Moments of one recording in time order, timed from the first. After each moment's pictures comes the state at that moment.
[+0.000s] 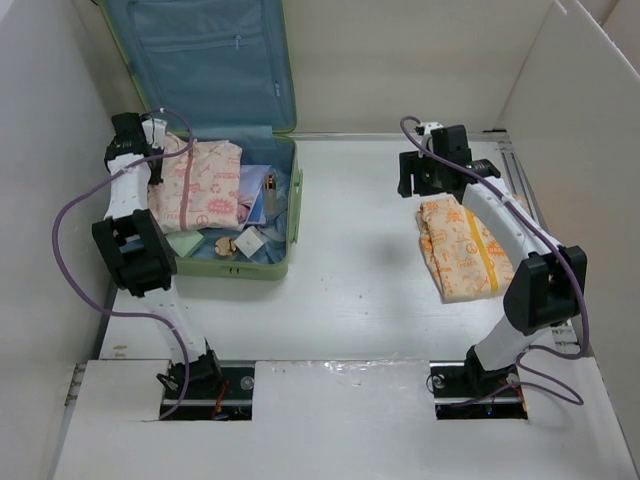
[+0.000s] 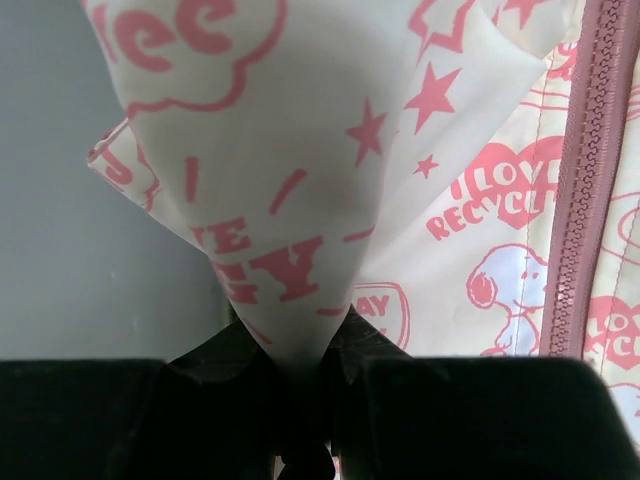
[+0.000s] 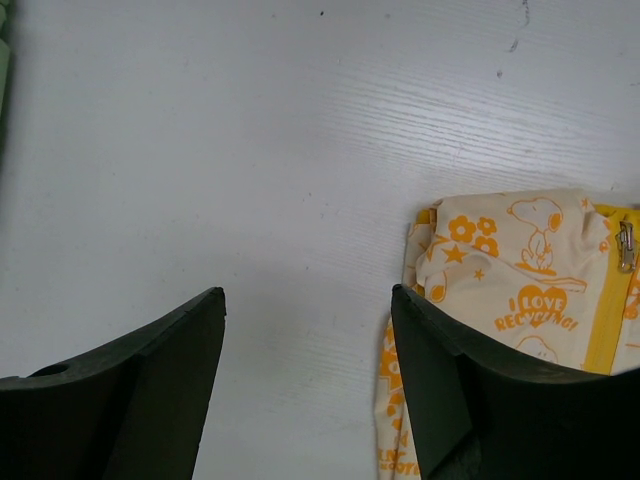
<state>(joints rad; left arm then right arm) 0.30 2.01 1.83 -0.68 -0.06 0.41 0.25 1.64 1.47 -0.58 -0.06 0.09</state>
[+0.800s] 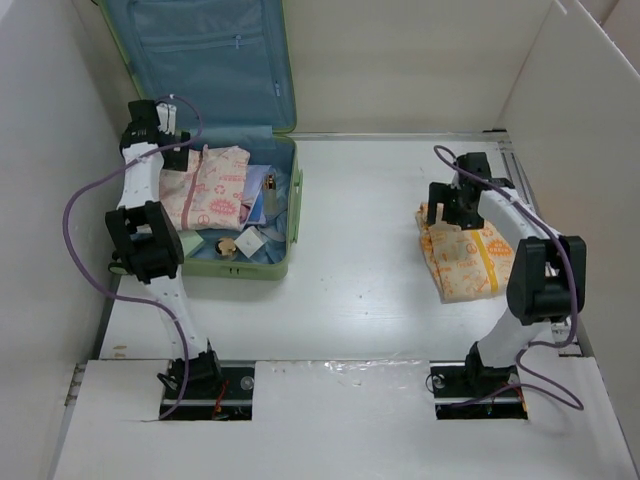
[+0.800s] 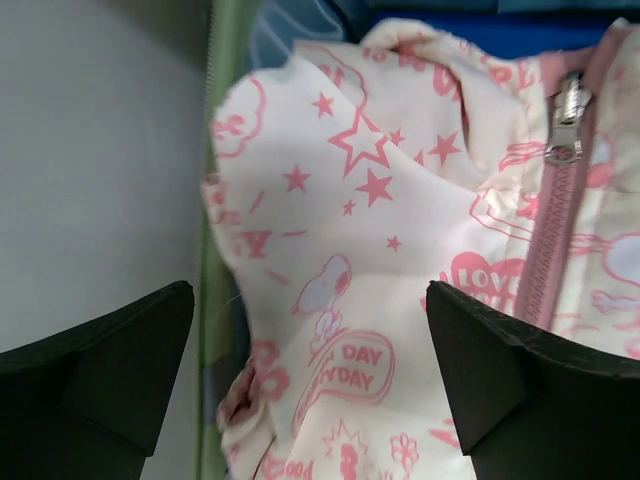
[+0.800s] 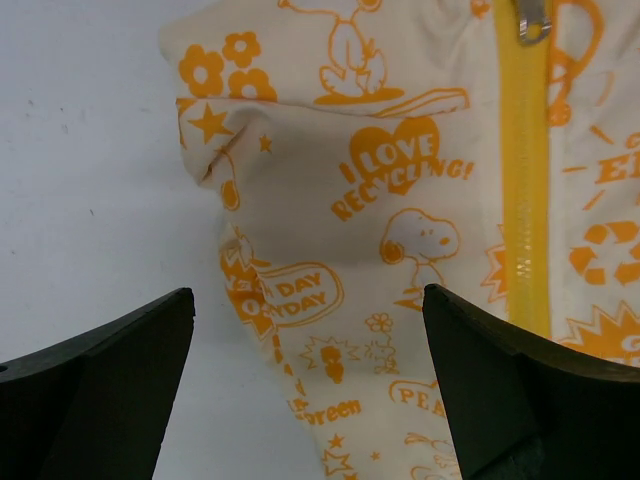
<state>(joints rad) 0.25 2.15 2.02 -0.68 -0.09 0.32 0.05 1.68 1.26 -0.64 0.01 0.17</state>
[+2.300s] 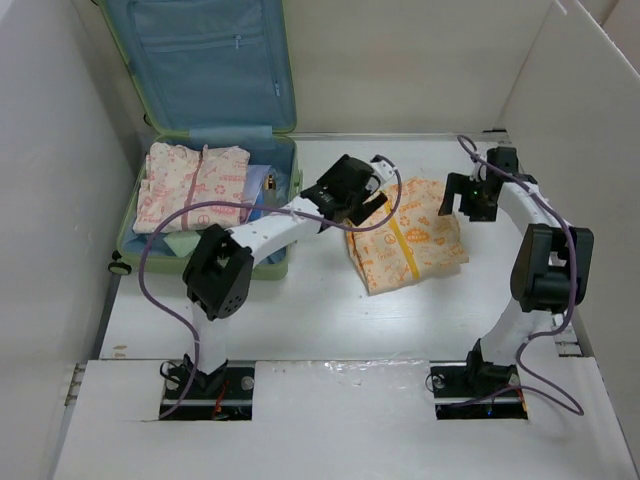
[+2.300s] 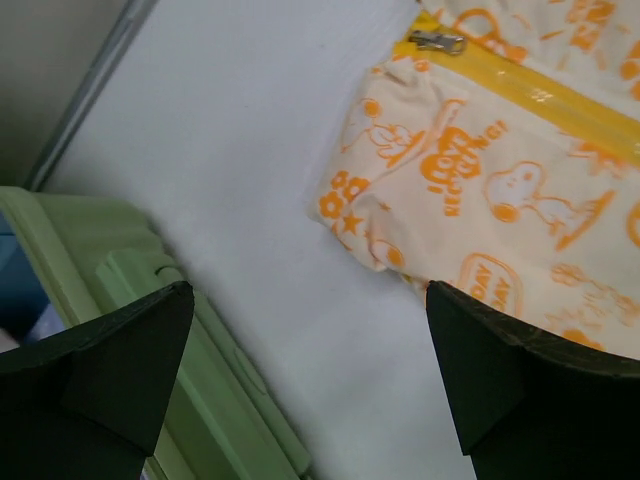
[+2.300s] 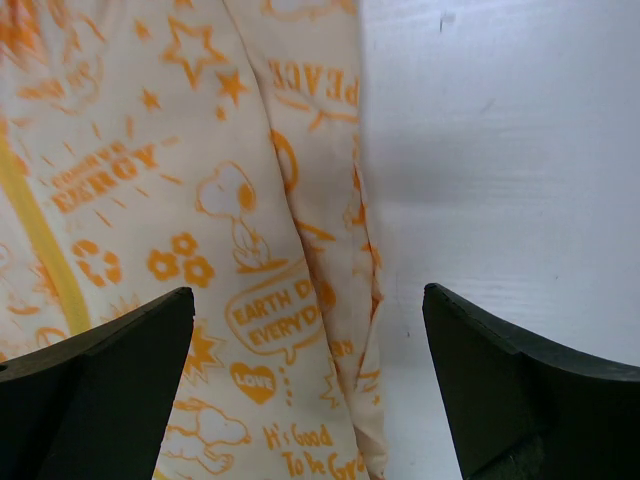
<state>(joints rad) -0.76 1.91 1.62 -0.36 -0.23 0.27 -0.12 1.78 1.36 -0.57 -0.23 0.08</state>
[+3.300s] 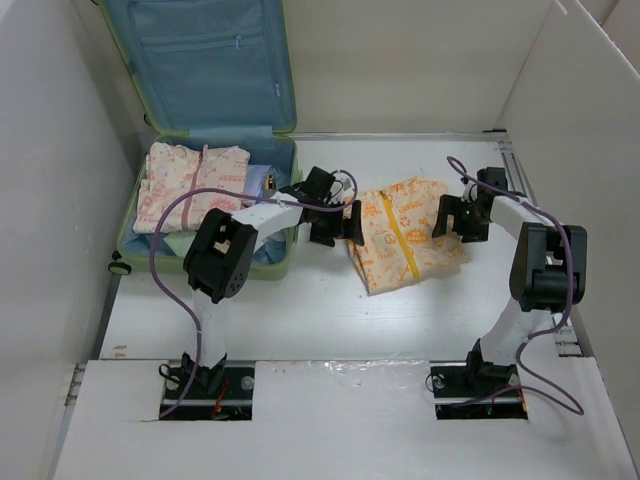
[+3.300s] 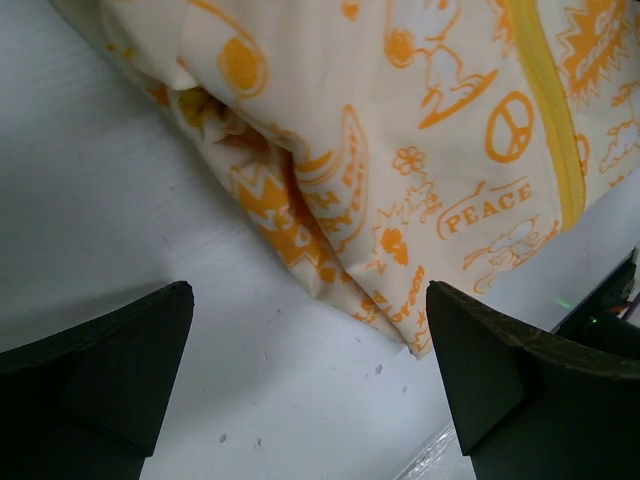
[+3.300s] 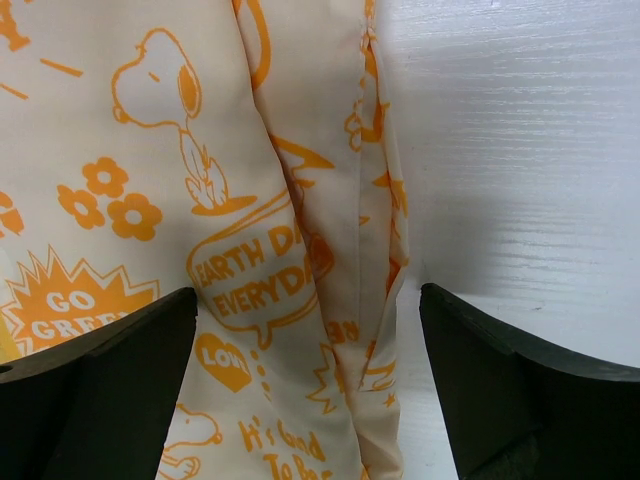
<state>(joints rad) -0.60 2.02 1.48 -0.44 0.41 -0.45 -0.11 1.79 1.17 -0.52 -0.25 0.05</state>
